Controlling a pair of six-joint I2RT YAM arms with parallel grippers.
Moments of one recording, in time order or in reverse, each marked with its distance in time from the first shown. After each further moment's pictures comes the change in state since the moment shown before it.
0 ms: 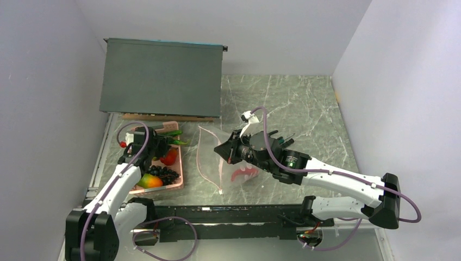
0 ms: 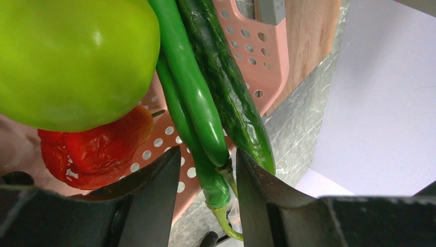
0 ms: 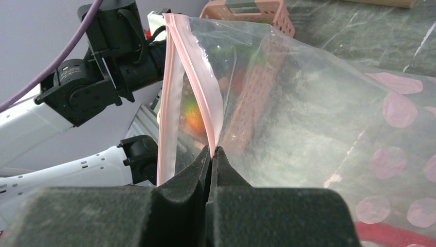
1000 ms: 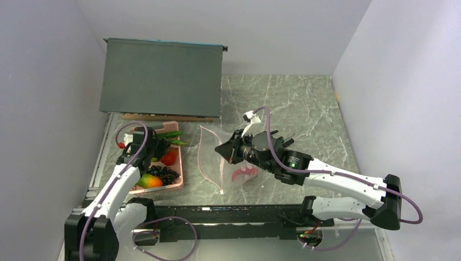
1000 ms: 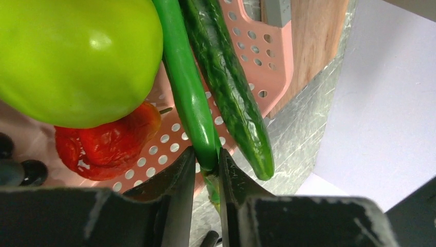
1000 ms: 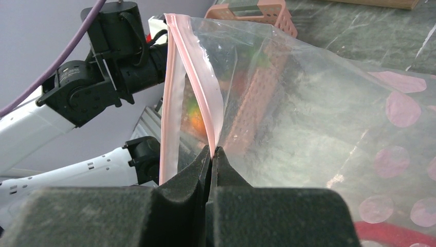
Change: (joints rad) left arm 0.000 0.013 0.032 -0.055 -0.012 -0.016; right arm -0.003 -0.021 -0.007 0.003 -0.001 0.011
